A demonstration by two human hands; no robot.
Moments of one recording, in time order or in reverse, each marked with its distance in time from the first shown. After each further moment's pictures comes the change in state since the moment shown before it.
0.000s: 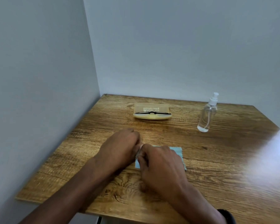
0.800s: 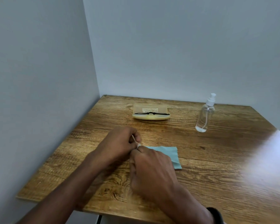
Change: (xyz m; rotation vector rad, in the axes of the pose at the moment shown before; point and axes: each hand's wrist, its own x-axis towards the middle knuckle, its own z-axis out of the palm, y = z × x) left_hand 0.010 -0.010 -0.004 -0.341 -0.040 -0.132; right_hand -0.001 -0.019 0.005 -0.101 -0.047 -0.176
